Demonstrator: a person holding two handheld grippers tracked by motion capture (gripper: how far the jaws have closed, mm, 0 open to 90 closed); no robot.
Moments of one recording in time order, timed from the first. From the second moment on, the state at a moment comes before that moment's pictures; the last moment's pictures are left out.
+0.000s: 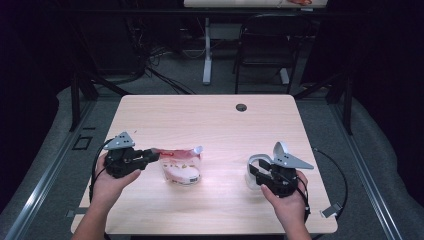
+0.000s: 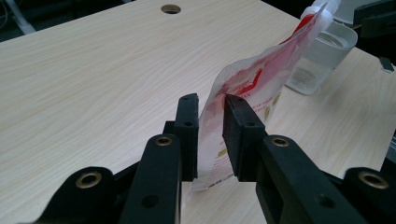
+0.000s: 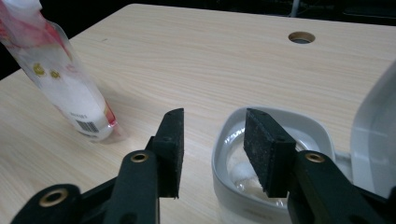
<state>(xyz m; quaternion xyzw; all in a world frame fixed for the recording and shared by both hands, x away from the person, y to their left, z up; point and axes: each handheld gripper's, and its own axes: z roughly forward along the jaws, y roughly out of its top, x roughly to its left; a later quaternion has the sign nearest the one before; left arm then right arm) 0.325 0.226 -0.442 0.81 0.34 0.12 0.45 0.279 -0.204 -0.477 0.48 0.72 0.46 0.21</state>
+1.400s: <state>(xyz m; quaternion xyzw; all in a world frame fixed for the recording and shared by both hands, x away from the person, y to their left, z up) 0.326 0.225 -0.444 0.81 0.34 0.12 0.45 0.314 -0.193 -0.500 0.51 0.74 0.40 0.19</state>
